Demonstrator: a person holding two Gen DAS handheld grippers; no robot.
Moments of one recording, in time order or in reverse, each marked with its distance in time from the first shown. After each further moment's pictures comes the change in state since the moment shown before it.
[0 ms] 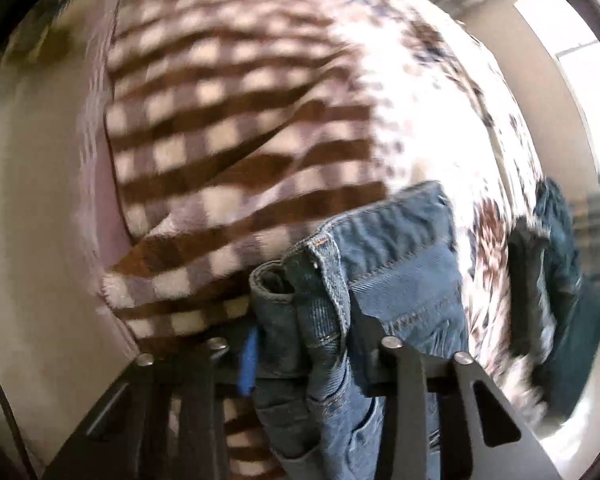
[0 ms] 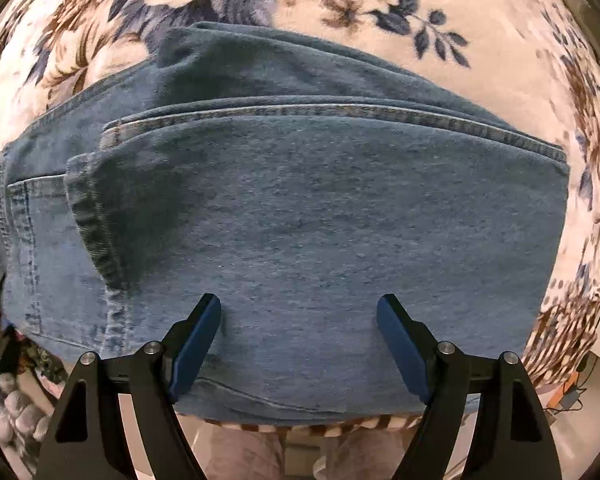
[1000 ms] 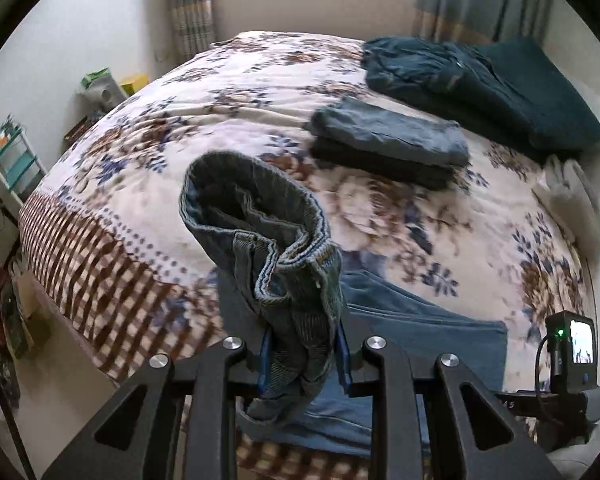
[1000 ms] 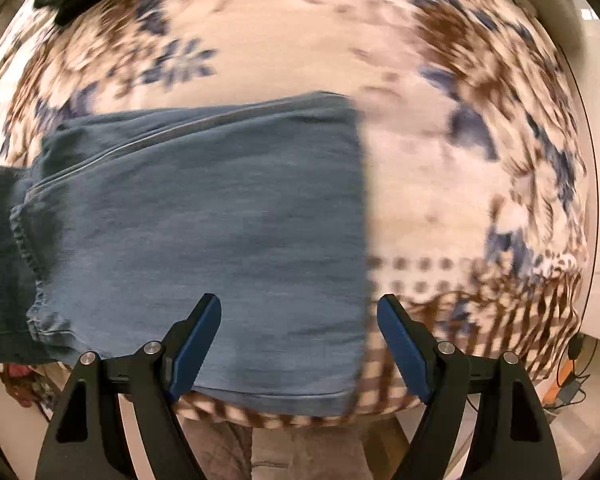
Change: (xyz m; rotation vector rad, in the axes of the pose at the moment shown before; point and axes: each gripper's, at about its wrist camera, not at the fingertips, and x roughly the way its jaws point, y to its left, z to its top) left arm -0.106 -0.237 -0.173 0.891 -0.171 0.056; right arm -0.008 -0.226 -0.044 0.139 -0.105 0.015
